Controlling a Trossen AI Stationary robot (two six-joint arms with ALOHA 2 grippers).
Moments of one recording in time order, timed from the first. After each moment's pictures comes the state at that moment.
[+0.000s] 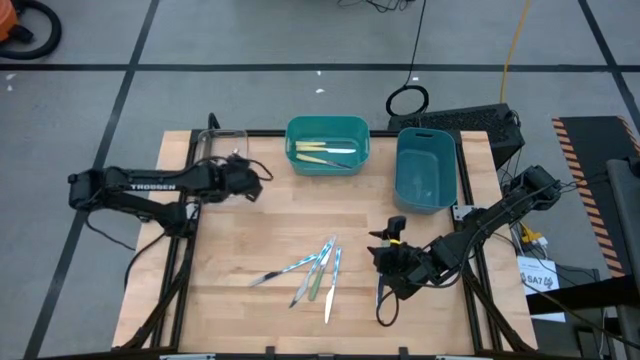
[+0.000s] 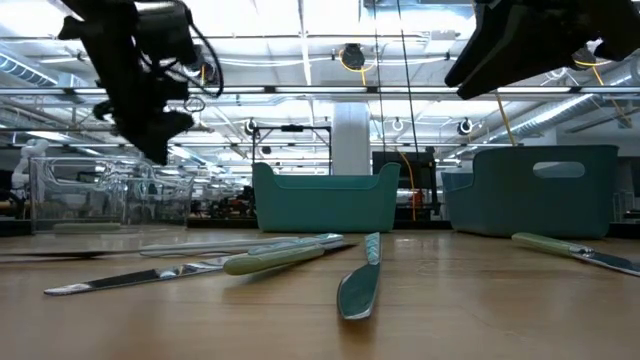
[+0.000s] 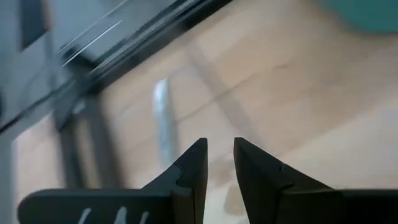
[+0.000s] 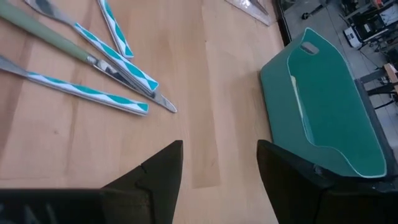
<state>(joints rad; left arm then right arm) 0.23 1.15 0.71 -0.80 -0.67 -0.64 0.59 1.44 0.95 -0.63 0.85 0.24</state>
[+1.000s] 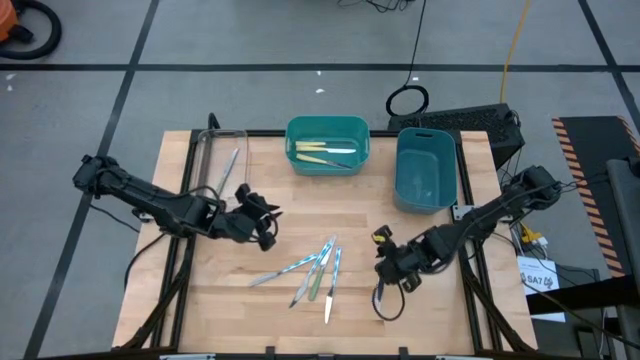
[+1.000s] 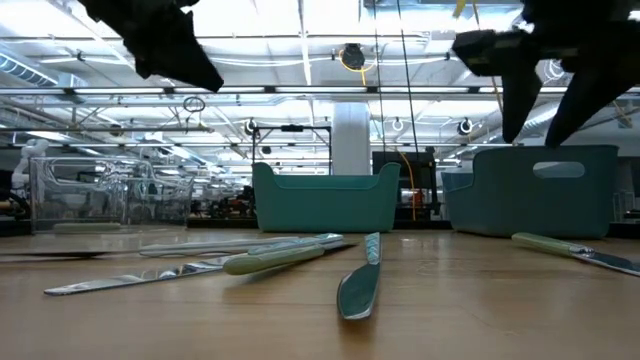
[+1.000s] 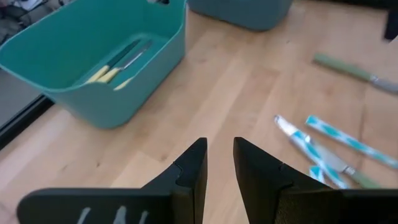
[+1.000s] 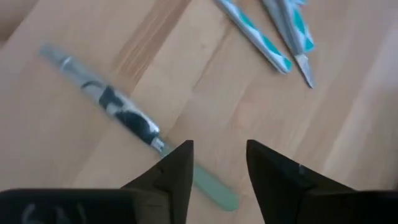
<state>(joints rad) -0.31 1.16 0.80 -0.40 -0.65 -0.50 0.49 1.44 0.95 -0.71 0.23 -0.16</state>
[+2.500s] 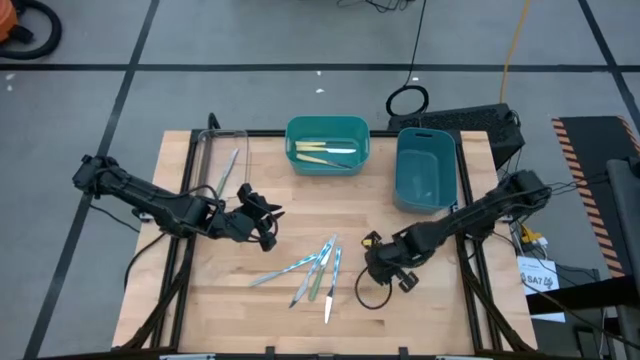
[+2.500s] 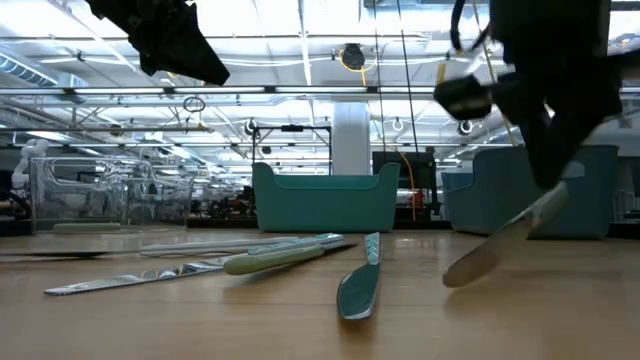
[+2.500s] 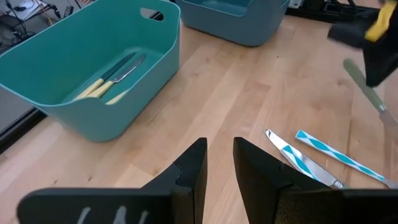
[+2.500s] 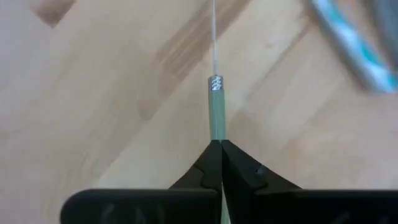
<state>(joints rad) -0.32 1.16 0.80 -0.34 -0.65 -0.47 0.38 1.56 0.95 -0.64 -0.06 -0.31</state>
